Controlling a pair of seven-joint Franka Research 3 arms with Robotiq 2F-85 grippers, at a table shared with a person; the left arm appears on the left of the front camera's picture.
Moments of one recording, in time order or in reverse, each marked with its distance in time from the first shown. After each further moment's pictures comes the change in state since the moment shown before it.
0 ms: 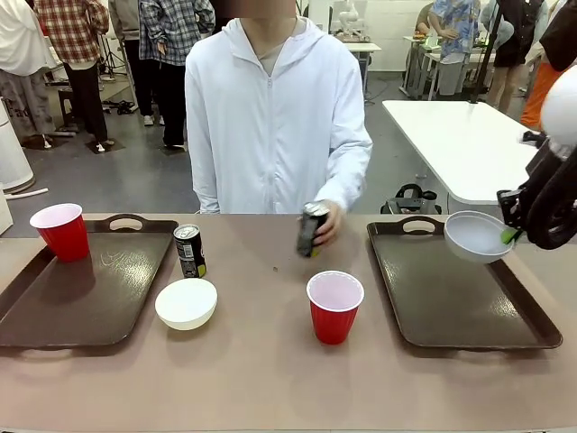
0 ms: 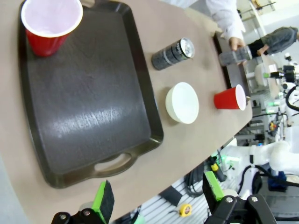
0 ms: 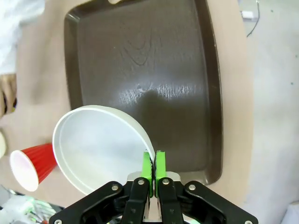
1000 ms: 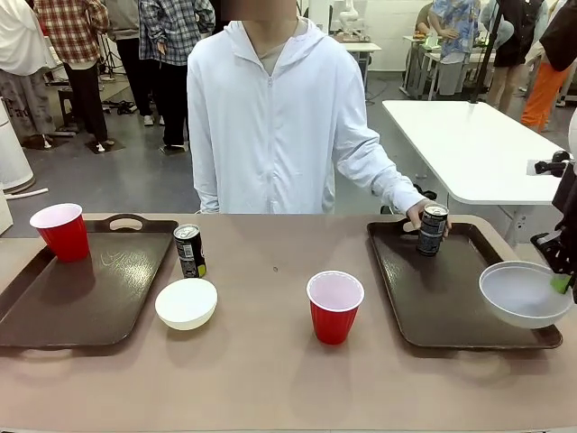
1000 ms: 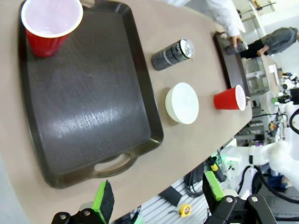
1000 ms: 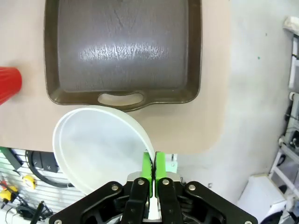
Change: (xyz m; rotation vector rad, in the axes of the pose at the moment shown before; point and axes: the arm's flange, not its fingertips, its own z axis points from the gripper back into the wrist) left arm 0.000 0.000 0.000 -0.001 -0.001 0.001; right arm -0.108 0.015 0.043 -0.198 0.161 0.139
